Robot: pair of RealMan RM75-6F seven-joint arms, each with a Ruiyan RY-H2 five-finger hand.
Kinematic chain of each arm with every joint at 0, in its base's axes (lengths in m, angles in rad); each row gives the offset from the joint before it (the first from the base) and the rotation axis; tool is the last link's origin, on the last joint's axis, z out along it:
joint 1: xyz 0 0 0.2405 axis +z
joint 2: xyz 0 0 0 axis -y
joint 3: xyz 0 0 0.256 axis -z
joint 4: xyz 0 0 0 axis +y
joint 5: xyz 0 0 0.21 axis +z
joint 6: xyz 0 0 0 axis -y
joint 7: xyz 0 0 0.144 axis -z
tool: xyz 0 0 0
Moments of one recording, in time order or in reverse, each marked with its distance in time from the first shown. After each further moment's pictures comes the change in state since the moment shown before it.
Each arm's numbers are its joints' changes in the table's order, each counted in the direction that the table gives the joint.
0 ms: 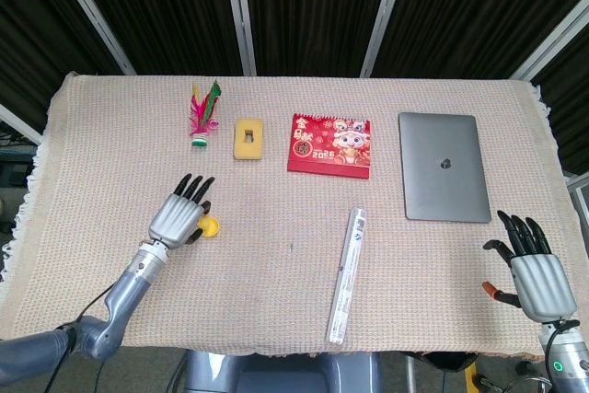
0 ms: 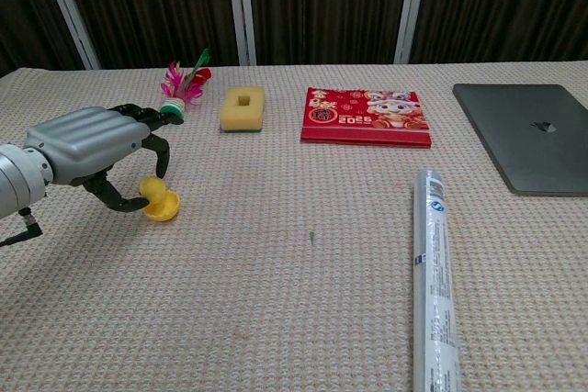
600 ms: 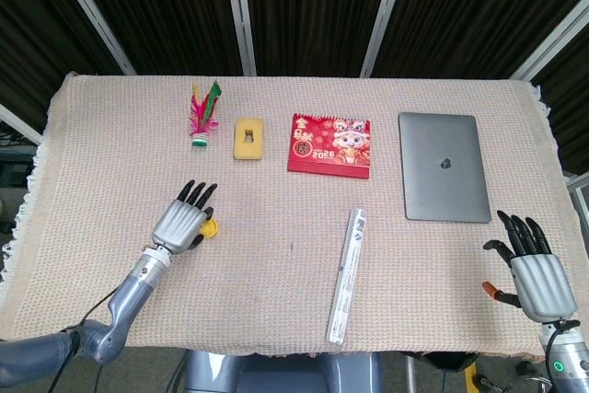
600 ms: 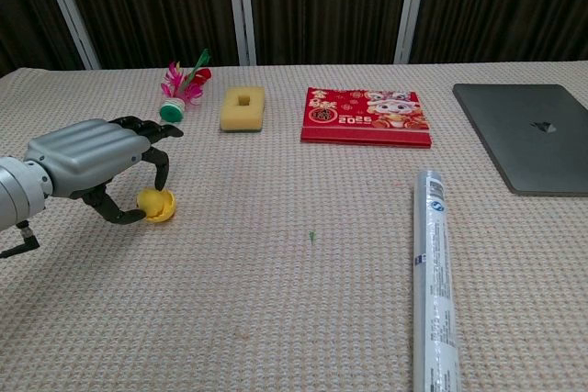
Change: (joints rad) left arm 0.003 0.005 -0.028 -0.003 -0.016 -0.006 -0.015; right arm 0.000 0.001 0.001 0.003 -0.004 -0.003 -0.003
